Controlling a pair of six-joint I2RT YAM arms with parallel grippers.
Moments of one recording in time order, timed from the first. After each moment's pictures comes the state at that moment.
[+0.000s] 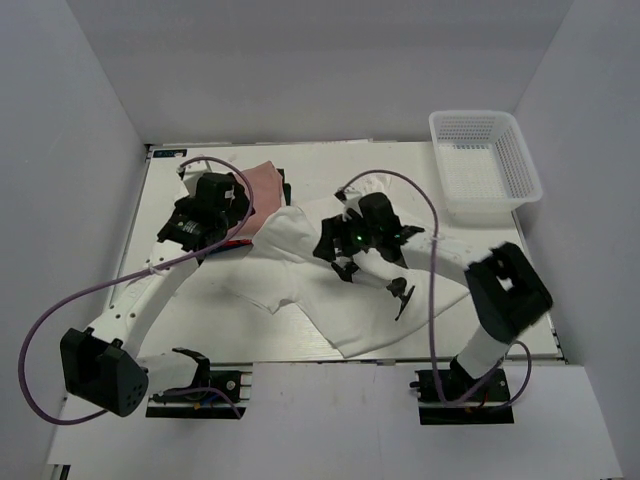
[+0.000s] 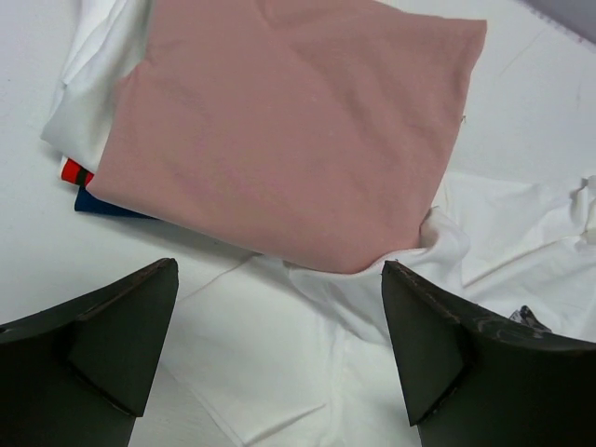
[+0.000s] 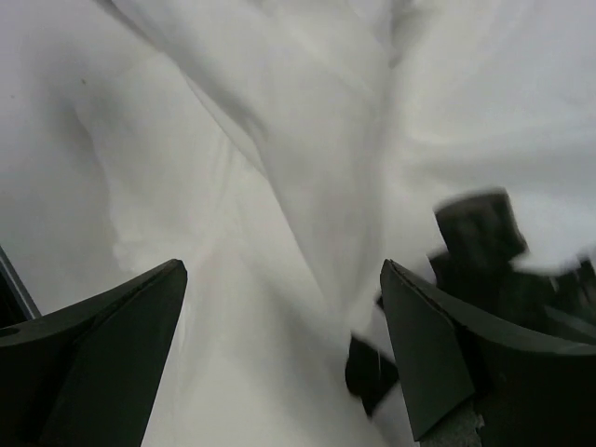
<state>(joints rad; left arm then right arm) -0.37 1.23 1.10 -0.55 -0.48 -0.66 0.64 1.59 0.92 0.05 -0.35 0.28</state>
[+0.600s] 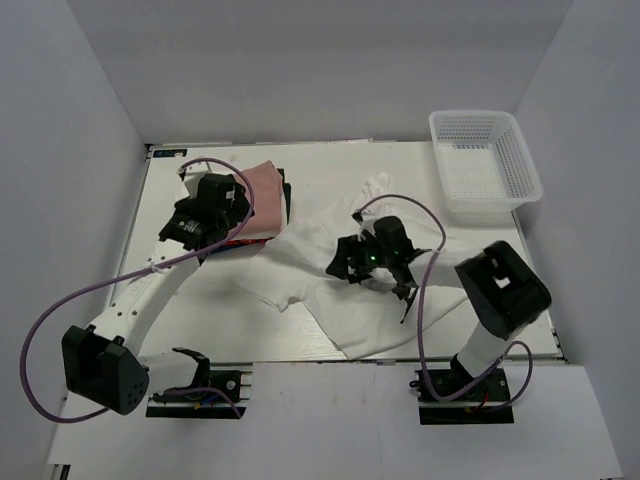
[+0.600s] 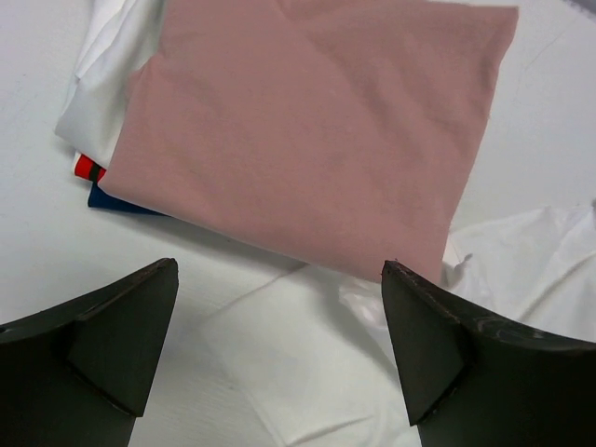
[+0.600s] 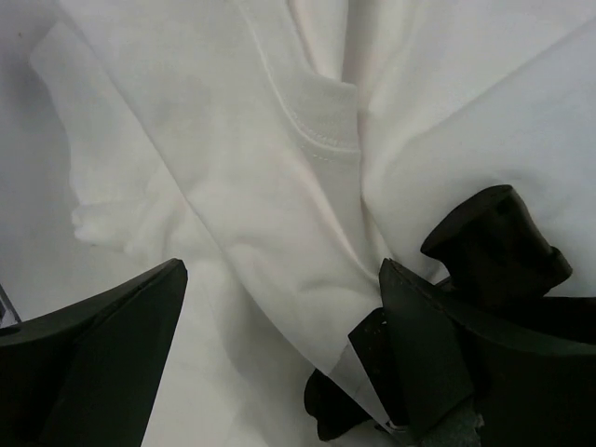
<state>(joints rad) -0.37 1.22 1.09 -0.55 -0.50 -0.66 0.59 1.71 0.73 0.34 -0.42 0.34</state>
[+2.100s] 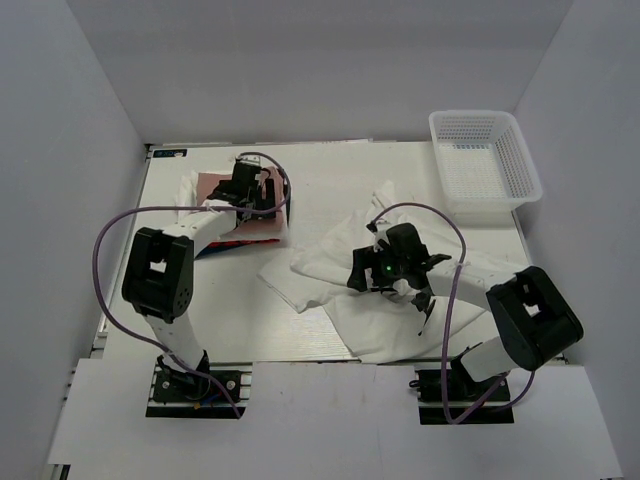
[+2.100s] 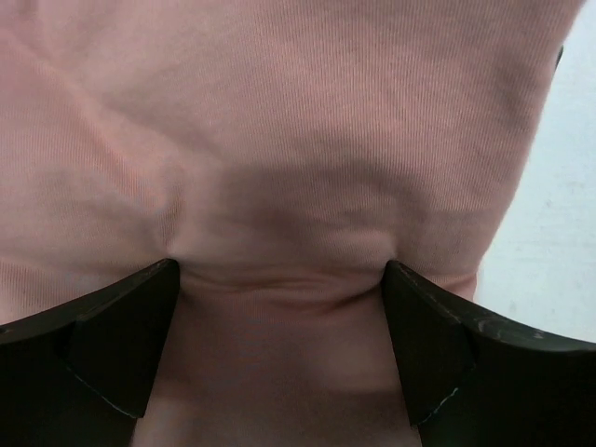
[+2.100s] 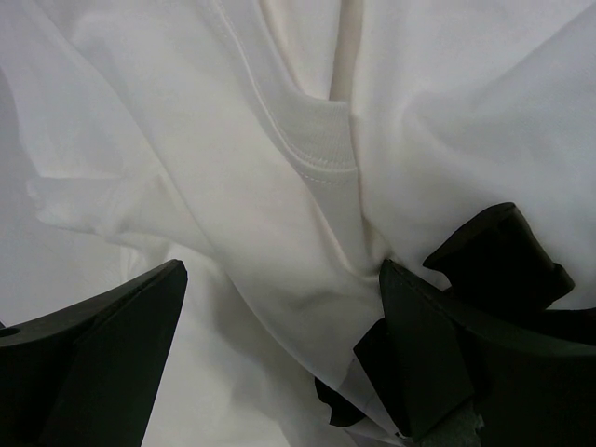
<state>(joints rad) -0.31 1.78 1.21 -0.23 -0.28 -0.22 0.56 1.47 0.62 0.04 -0.31 0.27</state>
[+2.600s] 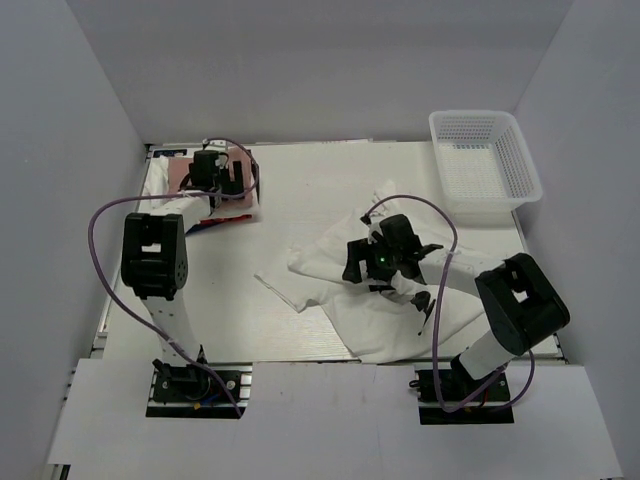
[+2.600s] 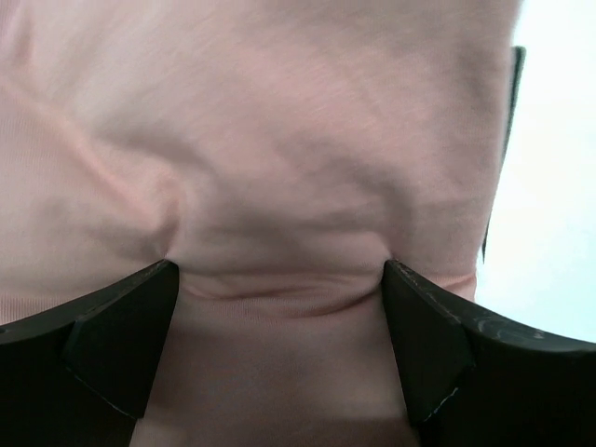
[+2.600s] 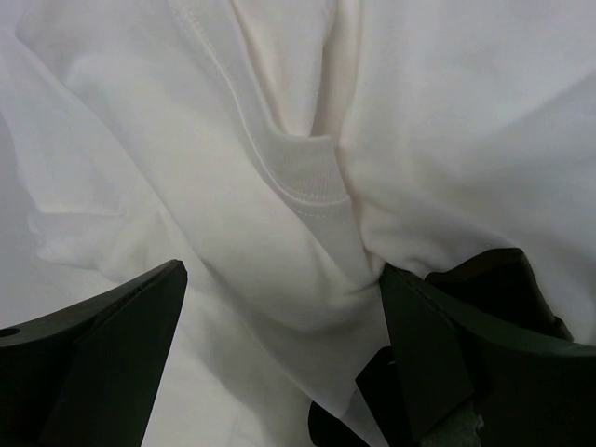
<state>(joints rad) -0.07 1.94 1.28 0.03 -0.12 -0.04 0.56 1.56 0.71 0.03 -0.31 0.26</state>
